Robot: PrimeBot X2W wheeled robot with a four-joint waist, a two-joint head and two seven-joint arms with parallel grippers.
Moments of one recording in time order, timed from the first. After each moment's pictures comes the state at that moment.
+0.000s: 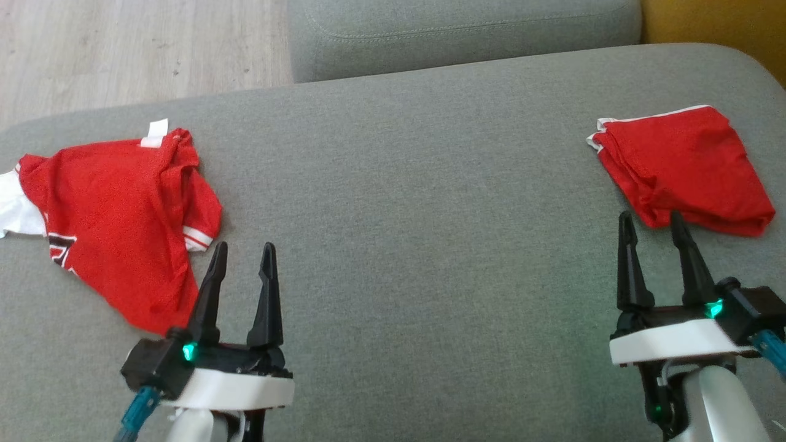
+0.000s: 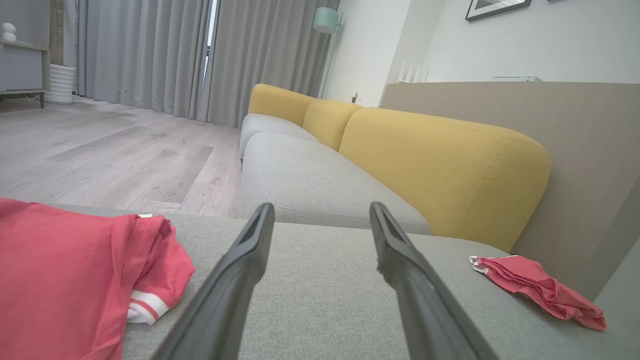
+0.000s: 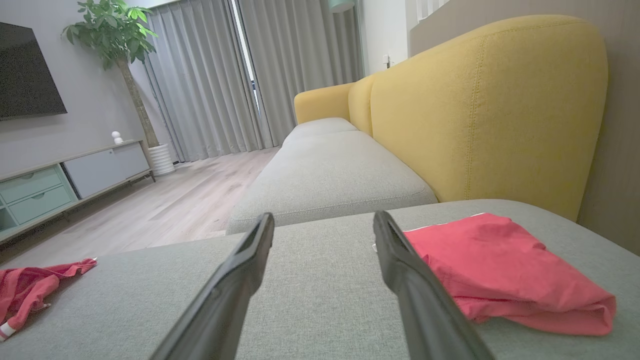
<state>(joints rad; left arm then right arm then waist) -0.04 0.05 -0.19 0.13 -0.32 -0.12 -0.26 -0.07 -0.05 -0.01 0.18 0.19 0.13 -0.25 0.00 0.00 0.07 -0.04</state>
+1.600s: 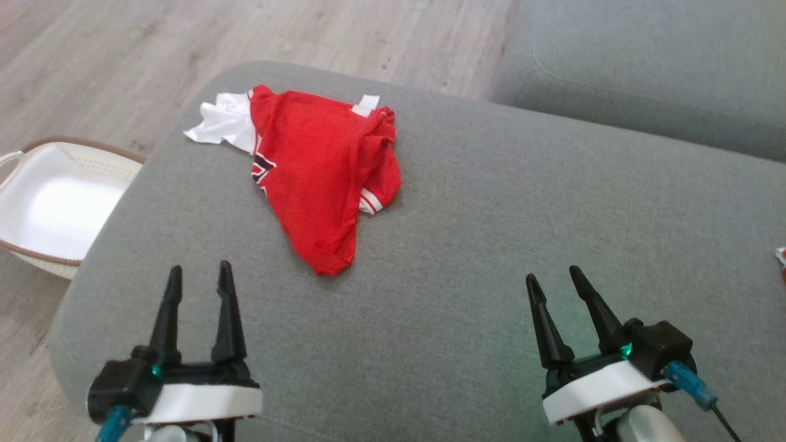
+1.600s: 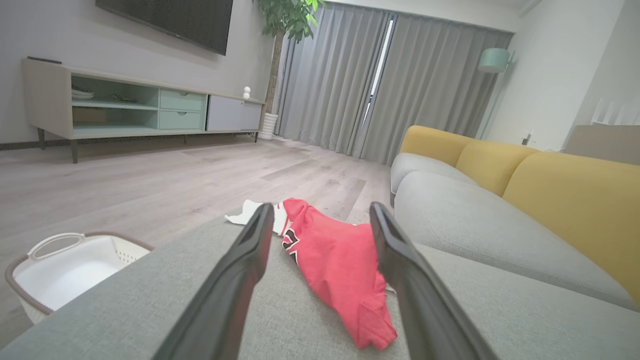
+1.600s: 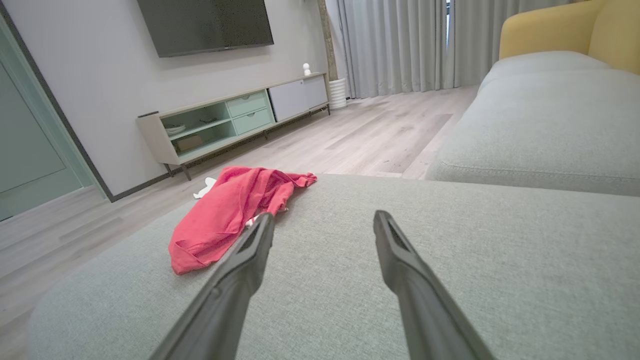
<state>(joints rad) 0.01 0.05 -0.09 0.14 -0.29 -0.08 -0.26 -0.01 -0.05 0.23 0.27 0.23 0.13 -0.25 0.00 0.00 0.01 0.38</state>
